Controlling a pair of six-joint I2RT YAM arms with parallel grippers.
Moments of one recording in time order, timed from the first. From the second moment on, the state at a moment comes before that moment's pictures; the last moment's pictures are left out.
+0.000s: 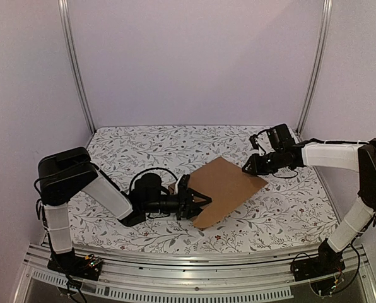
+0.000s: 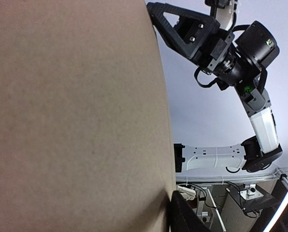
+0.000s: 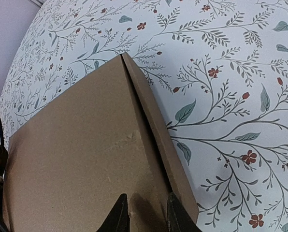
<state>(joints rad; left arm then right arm) -0.94 1.98 0.70 1.12 0.46 -1.43 0.44 1.63 1.01 -0.23 -0.30 0.34</state>
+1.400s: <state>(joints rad) -0.83 1.47 0.52 0.39 0.52 -1.09 0.53 1.64 0.95 -0.23 -0.27 0.33</state>
